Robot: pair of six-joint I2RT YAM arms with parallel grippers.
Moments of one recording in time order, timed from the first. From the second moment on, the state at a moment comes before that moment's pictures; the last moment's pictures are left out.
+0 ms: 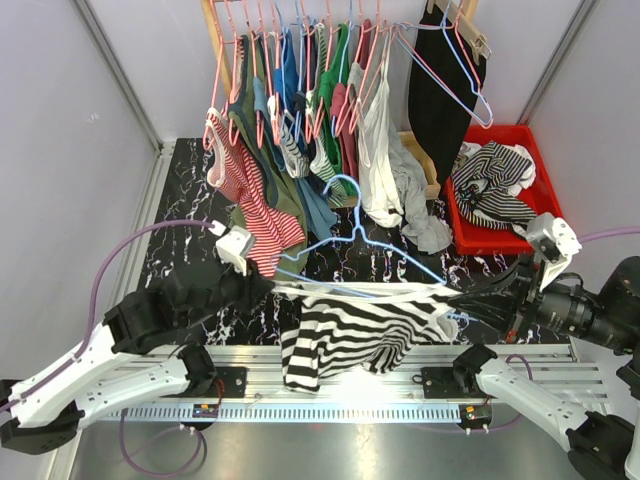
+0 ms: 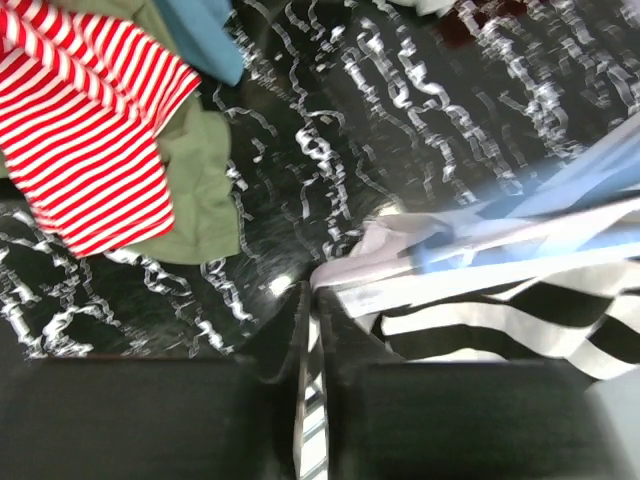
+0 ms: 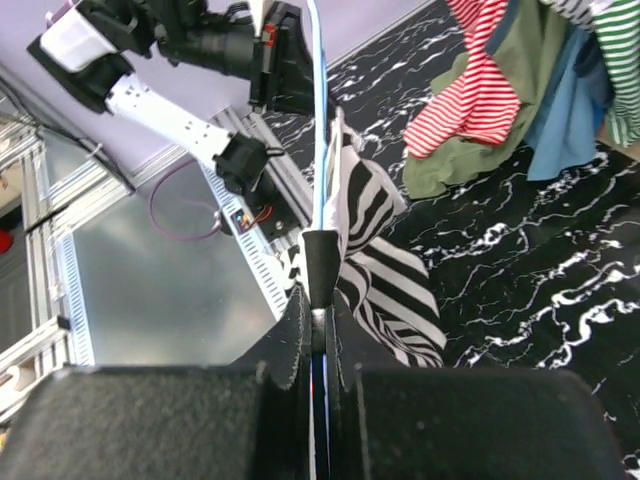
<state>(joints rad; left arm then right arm) -1.00 0.64 0.92 -0.78 -0.25 -0.40 0.60 0.73 1.73 -1.22 -0.51 0.20</state>
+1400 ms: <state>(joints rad) -0.99 0.32 0.92 -0.76 0.53 -0.26 0.65 0.89 1.65 -1.19 -0.80 0.20</state>
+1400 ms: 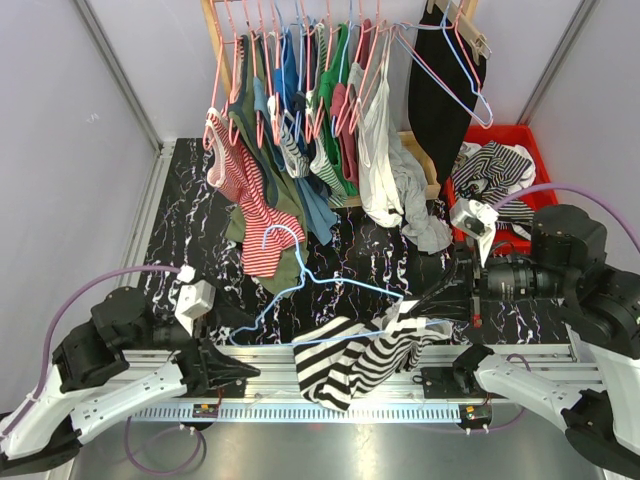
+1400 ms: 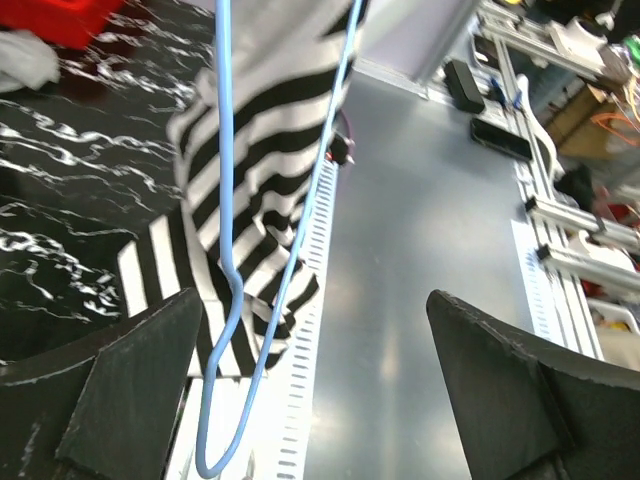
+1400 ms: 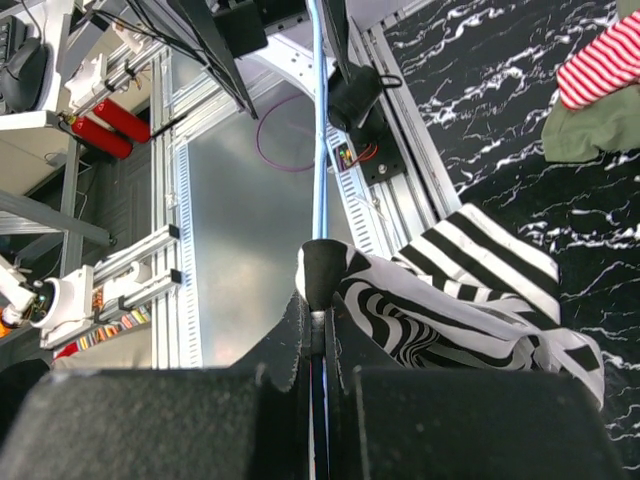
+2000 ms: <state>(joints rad) -0.99 0.36 0.88 -0.79 0.63 -0.22 0.65 0.89 1.71 -1.17 -0.77 0.19</state>
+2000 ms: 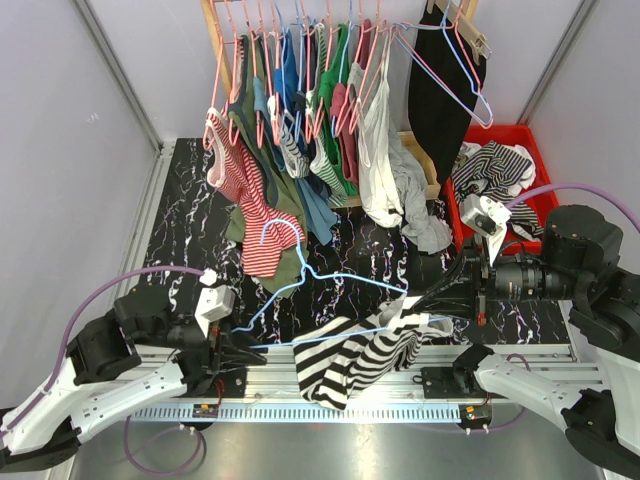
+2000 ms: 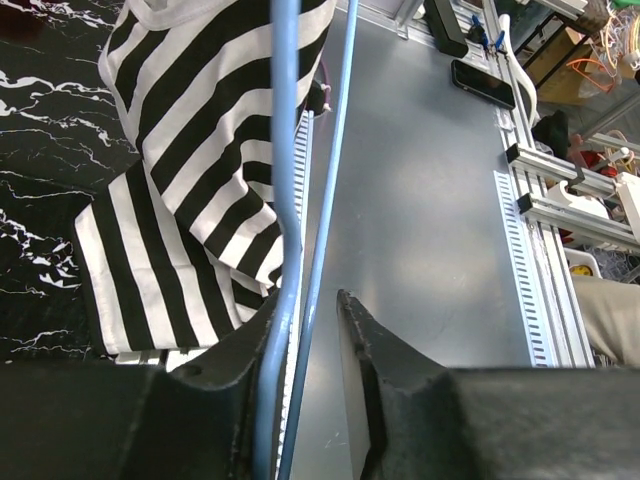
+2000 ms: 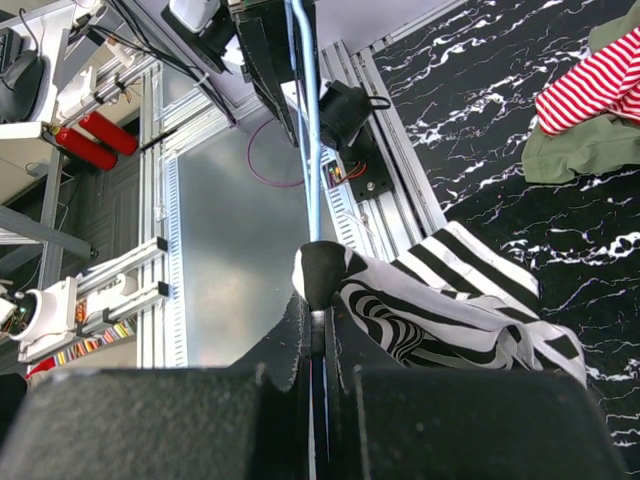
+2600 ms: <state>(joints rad) -0.99 0.33 0.88 -0.79 0.62 -0.22 0.65 0.89 1.69 -1.17 -0.75 0.19</state>
